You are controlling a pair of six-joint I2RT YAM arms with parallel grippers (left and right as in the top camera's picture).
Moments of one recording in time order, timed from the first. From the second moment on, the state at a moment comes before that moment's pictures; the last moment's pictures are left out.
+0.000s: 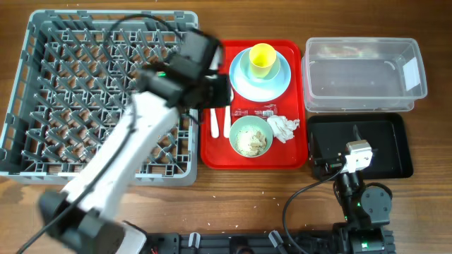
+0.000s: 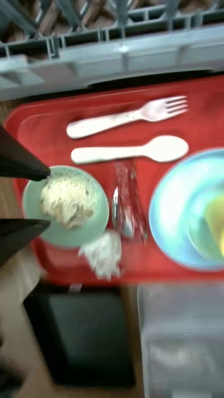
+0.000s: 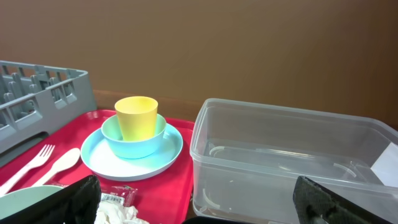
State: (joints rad) left arm -0.53 1.63 1.55 -1.01 0.14 -0.53; right arm 0.06 0.03 0.01 0.00 -0.08 -0.07
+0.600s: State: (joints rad) left arm -0.61 2.11 1.53 -0.81 -0.08 -0.61; right arm 0.06 0.03 0.01 0.00 -0.08 -0.07
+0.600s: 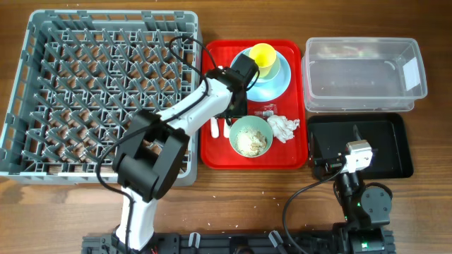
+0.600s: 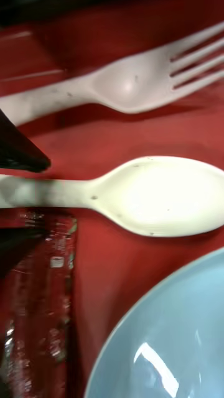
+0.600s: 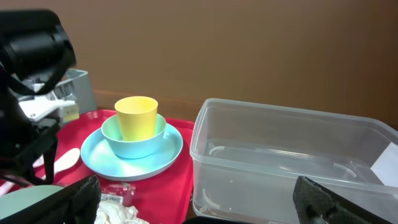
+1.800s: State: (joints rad) left arm -0.37 1.86 1.49 -1.04 -0.18 -0.33; right arm 0.06 0.03 0.01 0.00 -0.08 -0.07
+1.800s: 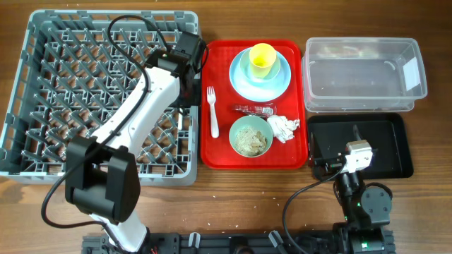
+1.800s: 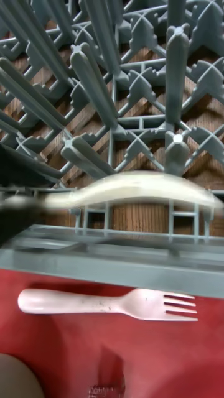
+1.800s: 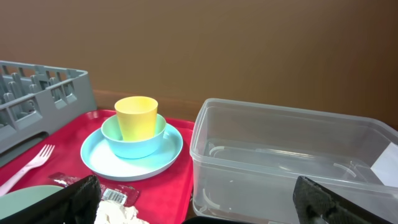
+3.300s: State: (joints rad) left arm -0.65 1.51 1.35 -1.09 0.07 -0.55; right arm 0.06 0.03 0.01 0.00 -0.08 -0.07
